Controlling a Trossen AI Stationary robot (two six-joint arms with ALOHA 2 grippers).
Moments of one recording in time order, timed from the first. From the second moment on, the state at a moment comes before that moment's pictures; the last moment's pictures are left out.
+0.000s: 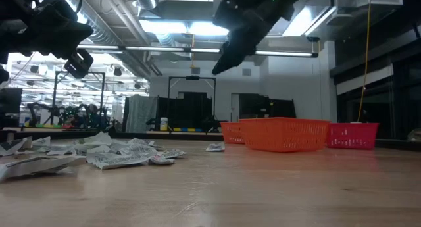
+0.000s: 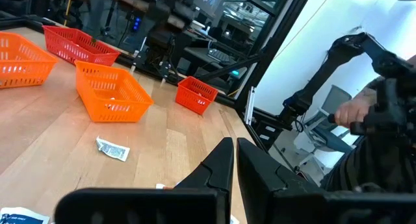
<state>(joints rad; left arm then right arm) 0.16 0.00 0.04 -0.02 0.38 -0.48 -0.22 1.70 1.38 -0.51 -0.24 -0.33</state>
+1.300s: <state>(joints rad) 0.16 0.00 0.04 -0.02 0.38 -0.48 -0.15 2.01 1.38 -0.44 -0.15 -0.51</state>
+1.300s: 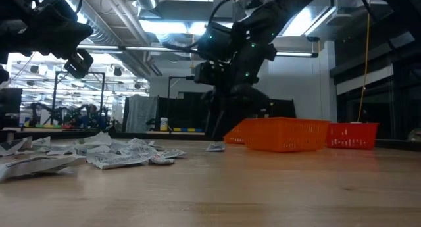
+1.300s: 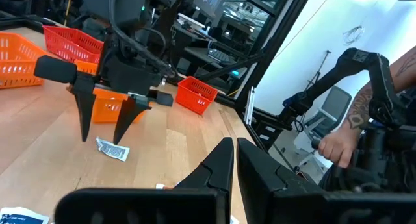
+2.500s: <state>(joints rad) 0.16 0.00 0.04 -0.02 0.38 -0.48 -0.14 2.06 1.40 -0.45 -0.25 -0.40</state>
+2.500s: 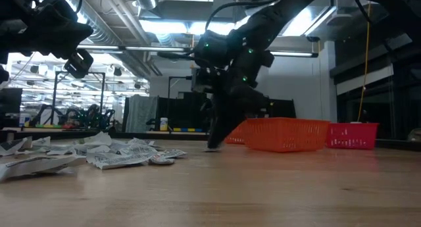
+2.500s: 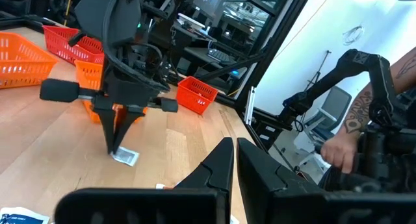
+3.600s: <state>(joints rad) 0.16 0.00 0.04 -0.02 0.38 -0.48 -0.39 1.82 1.70 -0.79 -0.31 -0.28</state>
